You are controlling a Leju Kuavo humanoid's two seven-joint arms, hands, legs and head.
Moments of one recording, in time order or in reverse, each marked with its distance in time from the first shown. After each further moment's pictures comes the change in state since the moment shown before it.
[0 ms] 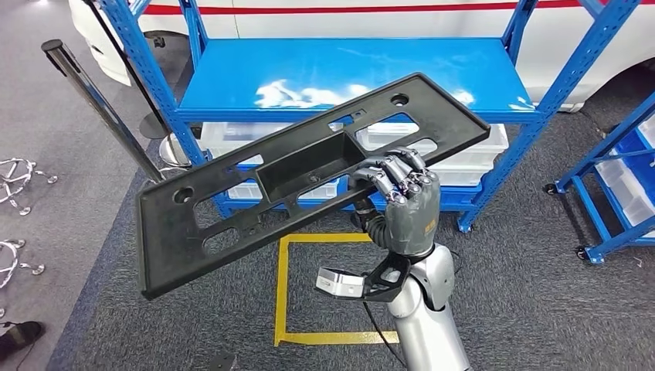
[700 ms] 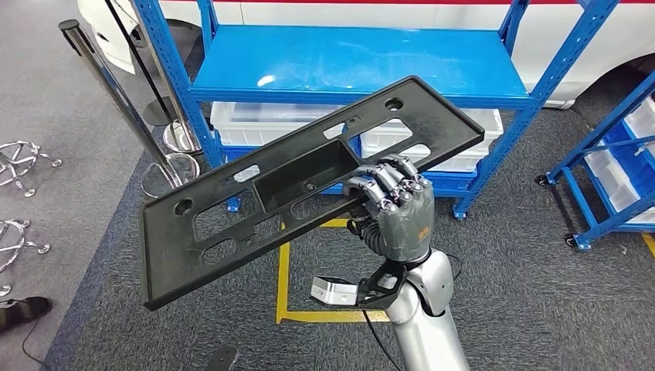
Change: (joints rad) left arm -0.031 -0.006 0.000 0.000 -0.022 -0.013 0.002; right arm 0.021 -0.004 0.011 -0.004 0.044 0.000 0.001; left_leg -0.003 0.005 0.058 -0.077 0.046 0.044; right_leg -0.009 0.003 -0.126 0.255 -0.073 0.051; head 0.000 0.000
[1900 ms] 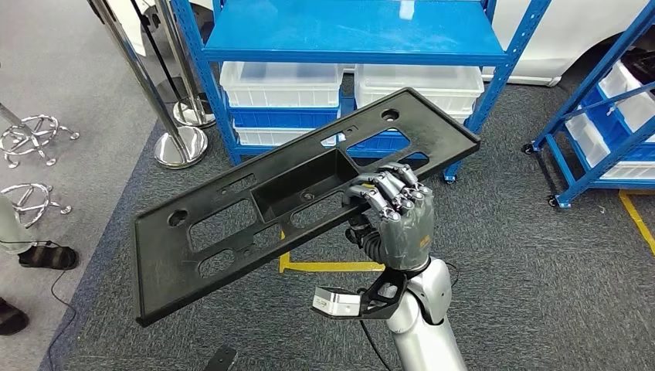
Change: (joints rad) left arm 0.002 0.014 0.012 -0.010 -0.059 0.001 0.007; right arm 0.034 -0.007 0.027 -0.020 -0.049 0.000 0.002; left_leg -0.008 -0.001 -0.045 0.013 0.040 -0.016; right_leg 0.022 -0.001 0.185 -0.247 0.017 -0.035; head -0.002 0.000
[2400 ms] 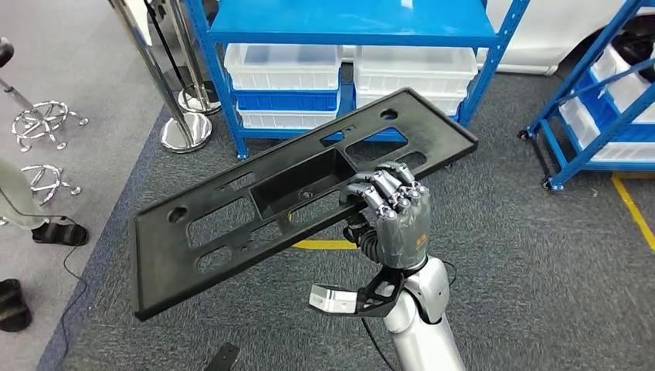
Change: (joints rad) left arm -0.008 0.000 0.005 -0.008 -0.021 0.003 0.002; right arm -0.004 0.002 0.010 0.008 0.017 0.000 0.023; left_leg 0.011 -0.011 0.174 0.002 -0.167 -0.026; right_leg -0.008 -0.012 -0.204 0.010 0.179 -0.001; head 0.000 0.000
